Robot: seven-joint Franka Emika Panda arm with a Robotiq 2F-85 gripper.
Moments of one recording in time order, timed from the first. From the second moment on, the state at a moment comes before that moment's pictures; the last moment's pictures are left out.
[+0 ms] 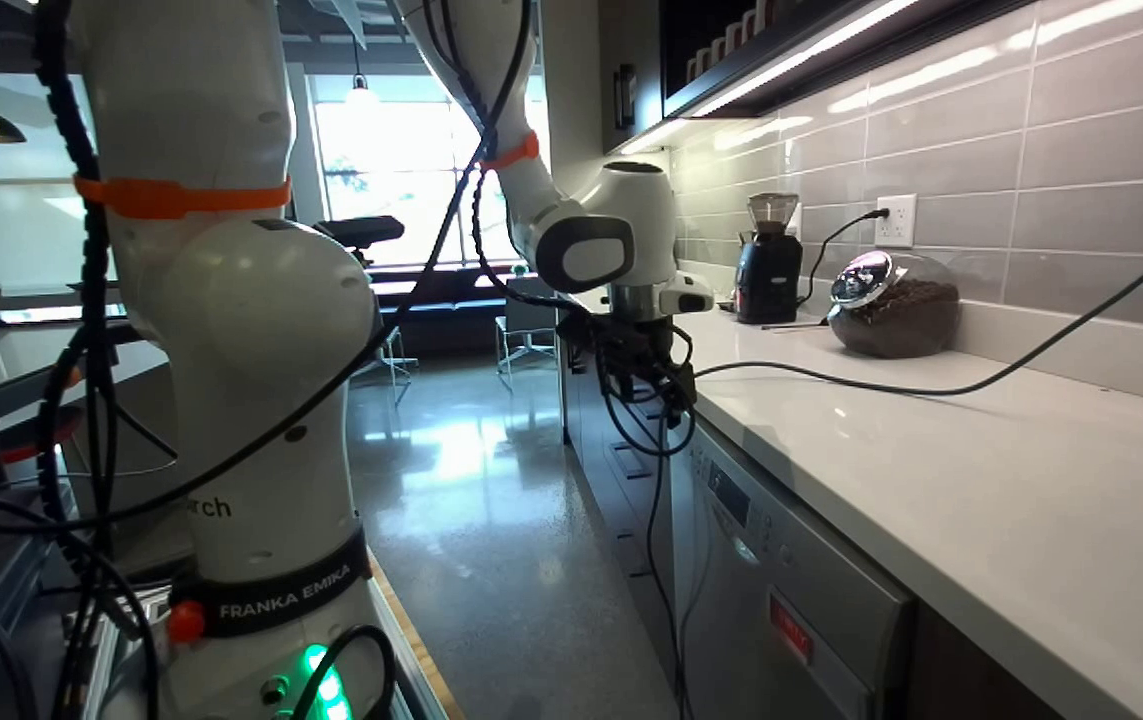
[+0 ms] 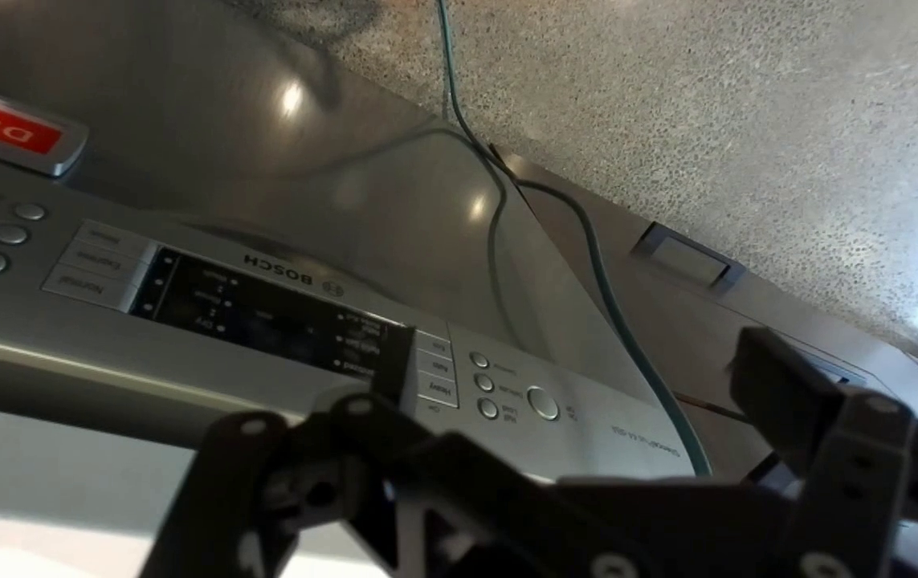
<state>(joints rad) 0.24 -0.02 -0.06 -2.66 0.50 2.88 -0.36</state>
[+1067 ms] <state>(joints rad) 0.35 0.16 -0.04 -2.69 0.43 3.18 0.01</state>
